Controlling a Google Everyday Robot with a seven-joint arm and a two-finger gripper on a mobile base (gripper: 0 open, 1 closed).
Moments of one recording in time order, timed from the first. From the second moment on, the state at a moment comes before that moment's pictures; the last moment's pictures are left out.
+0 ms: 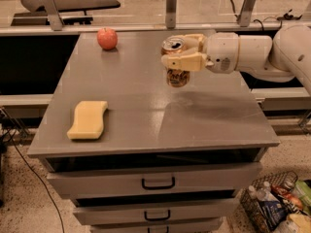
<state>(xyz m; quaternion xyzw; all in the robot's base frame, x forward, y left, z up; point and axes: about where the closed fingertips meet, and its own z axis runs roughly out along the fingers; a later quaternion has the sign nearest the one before) 0.609 -0.059 0.968 -0.49 0.55 0.37 0.57</state>
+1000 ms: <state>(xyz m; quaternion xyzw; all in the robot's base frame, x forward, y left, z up) 0.610 -0.076 0.933 -0.46 0.55 0.43 0.54</state>
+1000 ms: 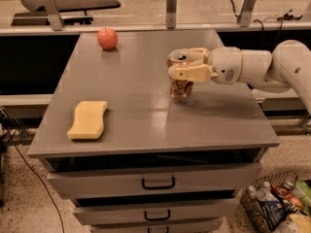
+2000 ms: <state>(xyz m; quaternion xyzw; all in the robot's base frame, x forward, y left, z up) 0.607 -0.081 0.921 -0.47 0.56 0.43 0.53</state>
